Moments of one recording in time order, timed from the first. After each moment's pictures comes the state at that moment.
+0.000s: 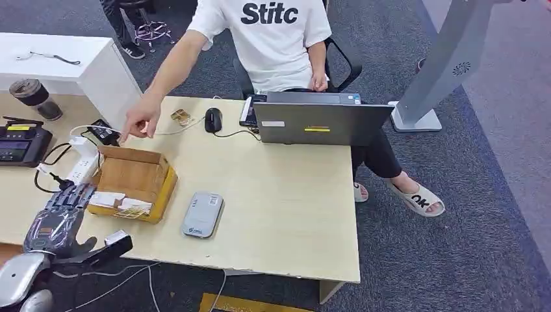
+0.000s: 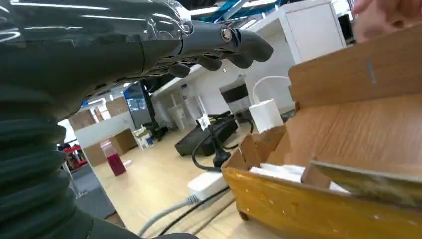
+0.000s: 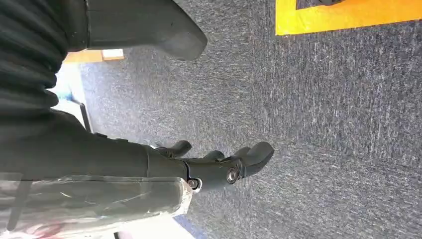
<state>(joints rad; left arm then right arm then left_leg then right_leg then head) 0.18 0.49 0.04 -1.68 -1.25 0.05 0.13 -0.03 0.10 0.12 -0.18 0.24 -0.36 0.15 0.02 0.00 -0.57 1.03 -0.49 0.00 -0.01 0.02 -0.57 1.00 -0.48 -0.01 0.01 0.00</state>
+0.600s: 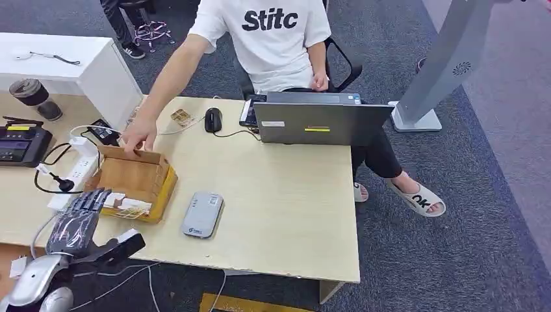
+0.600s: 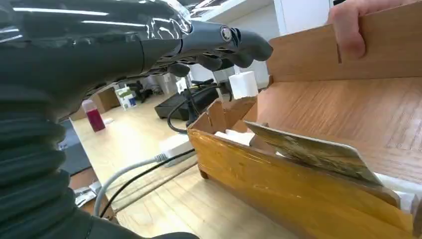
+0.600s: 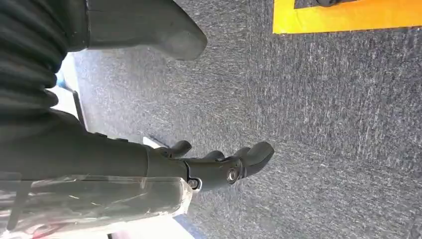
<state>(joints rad) 0.12 0.39 0.03 -1.56 -1.15 0.12 0.03 -0.03 0.10 0.12 -0.18 0.29 -0.34 0.15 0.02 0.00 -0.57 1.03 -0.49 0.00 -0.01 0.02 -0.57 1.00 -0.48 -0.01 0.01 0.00</state>
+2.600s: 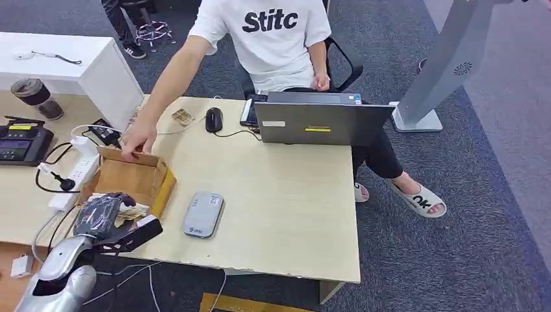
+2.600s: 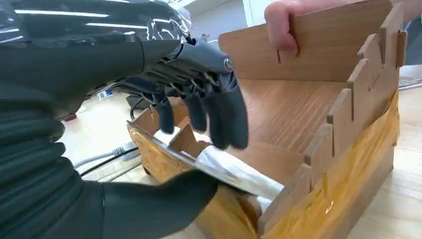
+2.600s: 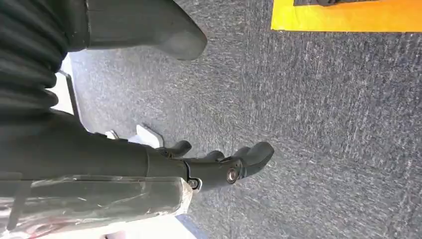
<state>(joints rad) -0.04 0.34 -0.04 -1.42 -1.15 0.10 -0.01 -0.03 0.10 0.14 -0.18 0.34 -0.32 0.15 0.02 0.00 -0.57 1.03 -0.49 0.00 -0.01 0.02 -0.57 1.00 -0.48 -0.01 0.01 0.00</state>
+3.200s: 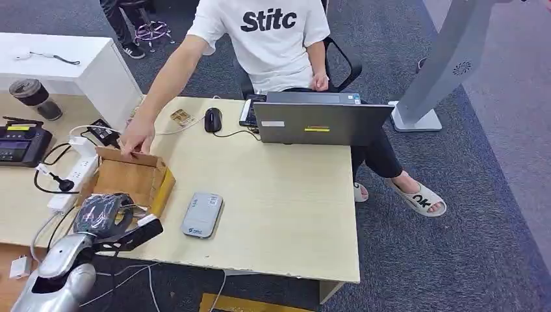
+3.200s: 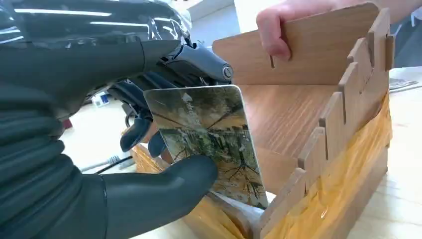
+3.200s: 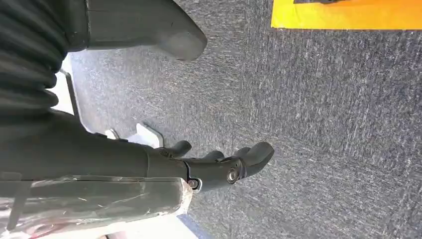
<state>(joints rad) -0.05 0.36 -0.07 -1.42 -1.16 0.10 0.00 -0.04 0.10 0.14 -0.18 0.35 -0.33 0.15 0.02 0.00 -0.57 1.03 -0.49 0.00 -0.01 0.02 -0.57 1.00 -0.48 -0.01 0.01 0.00</state>
